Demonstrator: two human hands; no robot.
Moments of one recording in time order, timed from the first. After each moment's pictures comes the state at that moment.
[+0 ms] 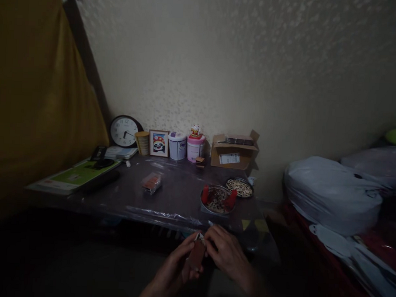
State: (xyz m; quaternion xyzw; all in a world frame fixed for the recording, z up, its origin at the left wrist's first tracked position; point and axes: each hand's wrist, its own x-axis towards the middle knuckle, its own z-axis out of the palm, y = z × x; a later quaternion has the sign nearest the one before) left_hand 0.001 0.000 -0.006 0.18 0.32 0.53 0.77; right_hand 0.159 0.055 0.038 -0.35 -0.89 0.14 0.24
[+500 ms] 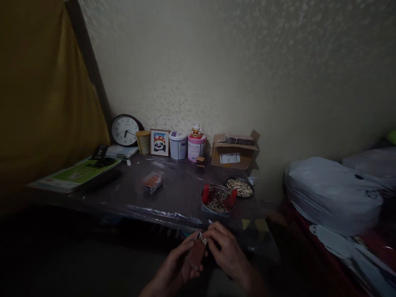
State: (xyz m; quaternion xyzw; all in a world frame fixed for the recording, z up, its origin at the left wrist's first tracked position) left_hand 0.002 -0.001 -0.007 0.18 0.29 0.53 0.78; right_hand 0.160 0.056 0.033 -0.33 -0.86 0.24 0.30
